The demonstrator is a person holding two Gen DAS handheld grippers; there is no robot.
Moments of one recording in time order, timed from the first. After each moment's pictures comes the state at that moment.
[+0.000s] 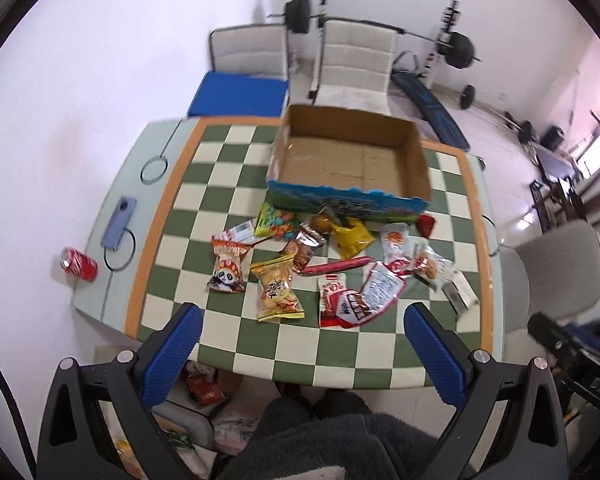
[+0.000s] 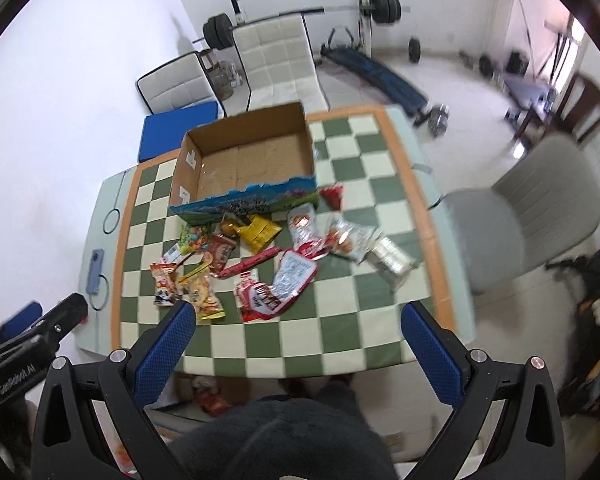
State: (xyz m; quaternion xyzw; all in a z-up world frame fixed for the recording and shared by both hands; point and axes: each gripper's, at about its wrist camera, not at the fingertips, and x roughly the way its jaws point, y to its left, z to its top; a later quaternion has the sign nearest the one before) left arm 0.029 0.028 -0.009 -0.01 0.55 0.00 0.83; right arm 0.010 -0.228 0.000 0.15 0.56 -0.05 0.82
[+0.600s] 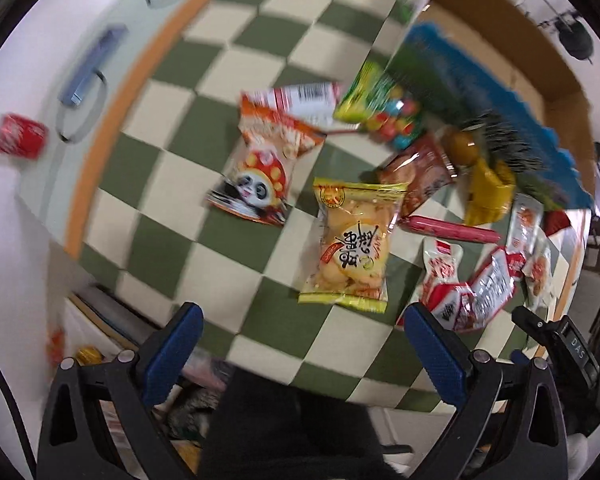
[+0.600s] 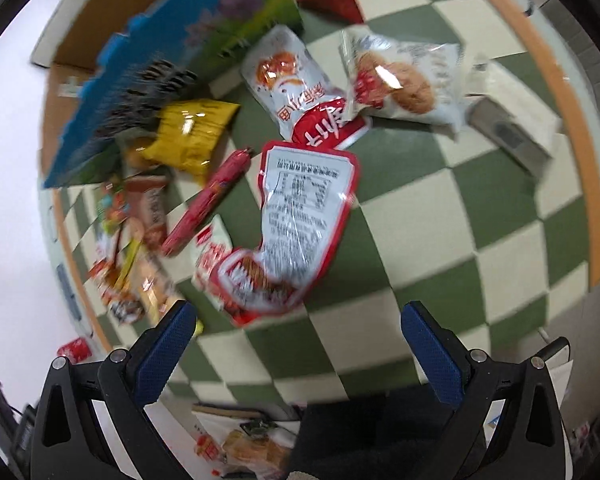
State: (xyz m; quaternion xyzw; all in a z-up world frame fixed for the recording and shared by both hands) left arm 0.117 0.130 -0.261 -0.13 0.72 0.08 0.67; right arm 0.115 -0.212 -0.341 0.30 0.71 -0.08 0.64
